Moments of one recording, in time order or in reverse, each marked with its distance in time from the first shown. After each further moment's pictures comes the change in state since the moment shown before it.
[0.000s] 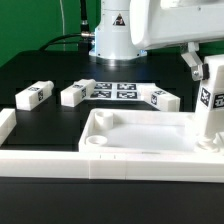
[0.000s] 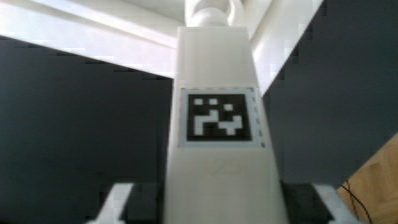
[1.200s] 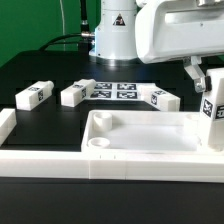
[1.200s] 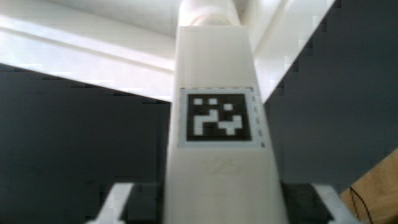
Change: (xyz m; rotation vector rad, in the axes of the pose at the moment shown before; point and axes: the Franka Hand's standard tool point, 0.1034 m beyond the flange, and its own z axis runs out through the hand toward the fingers) arm -0.012 -0.010 0.013 -0.019 0.053 -0.013
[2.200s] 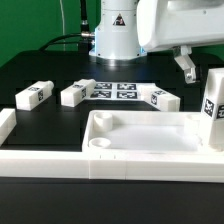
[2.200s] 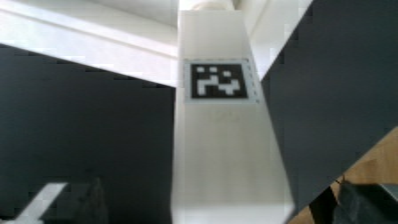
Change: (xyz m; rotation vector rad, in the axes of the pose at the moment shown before) arm 0.011 -0.002 -0.018 0.012 -0.027 -0.007
